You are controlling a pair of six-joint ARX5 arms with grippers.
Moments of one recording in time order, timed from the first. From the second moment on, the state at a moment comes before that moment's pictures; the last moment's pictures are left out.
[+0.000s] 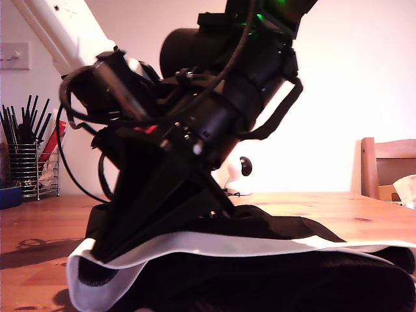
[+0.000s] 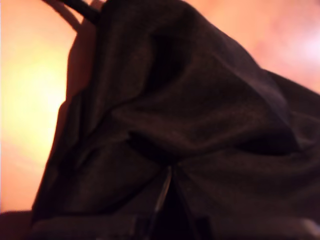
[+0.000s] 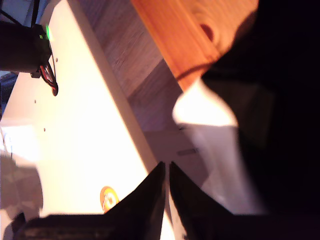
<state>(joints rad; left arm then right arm) -0.48 2.15 1.42 -0.47 0.60 0.08 0.83 1.80 1.13 -0.59 -0.70 0.08</state>
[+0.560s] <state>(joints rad) -0.36 2.14 1.49 -0.62 0.49 0.12 0.64 1.78 1.28 -0.76 -0.53 0.00</state>
